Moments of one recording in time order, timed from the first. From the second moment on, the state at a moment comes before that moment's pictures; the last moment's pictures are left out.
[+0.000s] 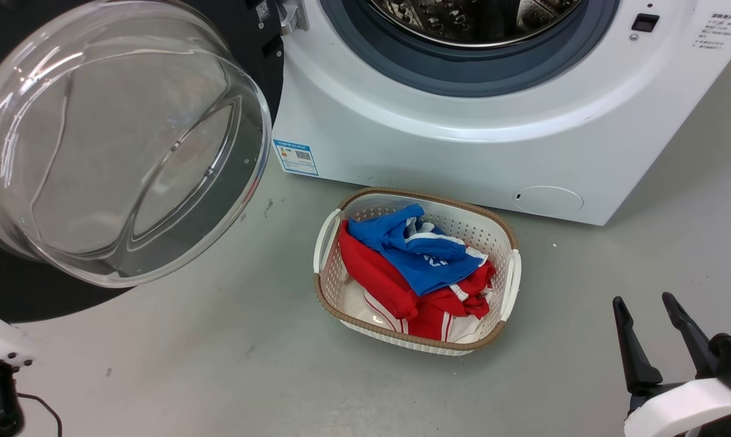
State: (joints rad) left arm -0.22 0.49 0.13 0.40 -0.64 0.19 -0.16; right arm 0.09 -0.14 -0.05 -0.07 0.19 0.13 0.00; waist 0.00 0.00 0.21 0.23
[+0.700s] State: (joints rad) left arm -0.09 0.40 0.02 0.28 -0.56 0.21 -0.23; right arm 0.10 -0.13 -0.03 -0.03 0.19 0.13 -0.02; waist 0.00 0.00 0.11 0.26
